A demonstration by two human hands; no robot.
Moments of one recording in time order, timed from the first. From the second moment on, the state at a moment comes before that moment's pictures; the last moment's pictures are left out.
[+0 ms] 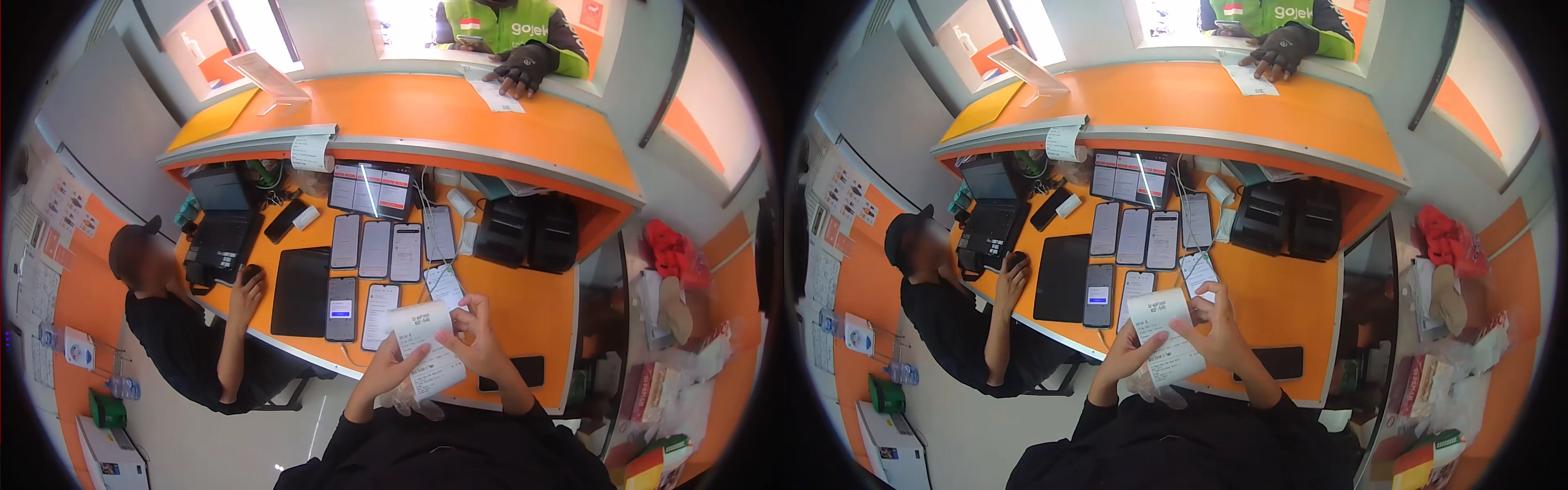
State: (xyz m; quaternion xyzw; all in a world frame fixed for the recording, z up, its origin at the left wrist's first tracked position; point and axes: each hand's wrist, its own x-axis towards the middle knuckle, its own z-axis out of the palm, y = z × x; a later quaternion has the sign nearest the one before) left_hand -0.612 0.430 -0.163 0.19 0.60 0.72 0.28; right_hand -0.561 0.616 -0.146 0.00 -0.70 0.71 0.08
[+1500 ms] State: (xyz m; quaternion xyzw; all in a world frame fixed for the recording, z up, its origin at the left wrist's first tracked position) left_hand -0.624 0.358 -0.205 0.15 0.75 0.57 0.31; right_hand -0.679 0.617 -0.303 -0.12 -0.97 0.15 0.15
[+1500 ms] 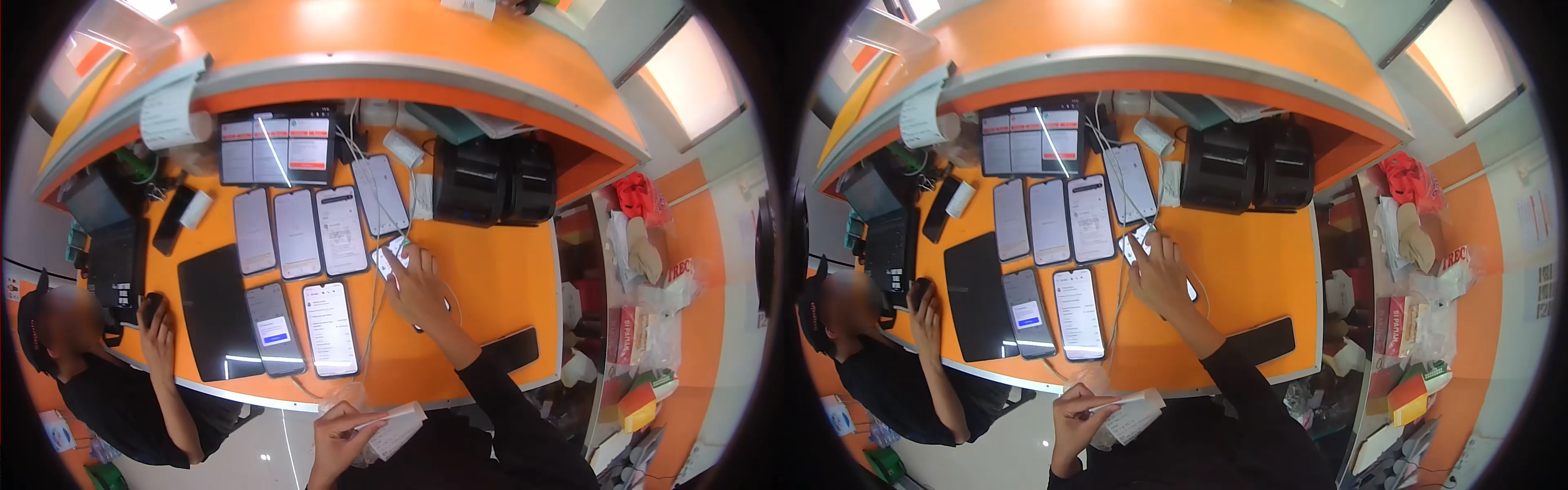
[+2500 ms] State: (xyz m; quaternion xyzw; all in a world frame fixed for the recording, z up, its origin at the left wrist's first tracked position) left_hand -0.650 0.380 -0.219 0.21 0.71 0.55 0.39; right_hand -0.601 0.580 -0.277 -0.28 -0.94 0.17 0.02
